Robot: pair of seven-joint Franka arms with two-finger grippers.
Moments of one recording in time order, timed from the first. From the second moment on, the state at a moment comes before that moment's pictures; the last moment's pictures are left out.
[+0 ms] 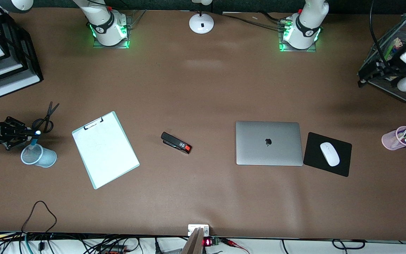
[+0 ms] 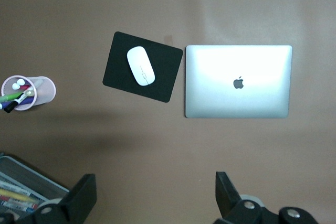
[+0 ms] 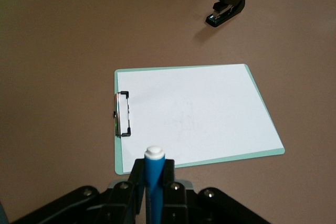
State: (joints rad) left arm 0.20 -0.04 -0.25 -1.60 0.02 1.55 -0.05; right arm -0.38 0.75 -0.07 -1.20 0.56 1.47 -2.51
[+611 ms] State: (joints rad) left arm 0.20 -0.16 -0.26 -1.69 0.00 1.55 0.01; right arm -0.42 0.81 -0.05 -1.15 0.58 1.45 -2.55
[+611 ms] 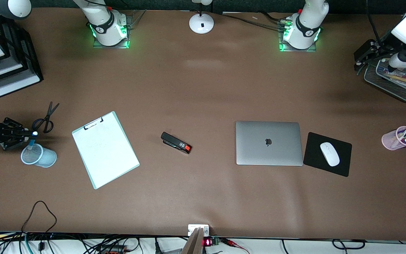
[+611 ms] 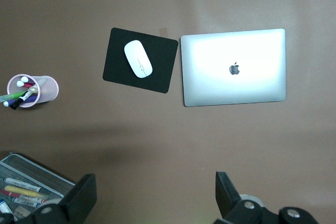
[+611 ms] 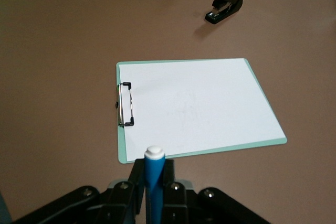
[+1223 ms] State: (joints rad) left arm 0.20 -0.15 -0.26 -1.69 0.00 1.55 0.02; right arm -0.42 0.83 -0.03 -1.12 0.58 1.44 -2.60
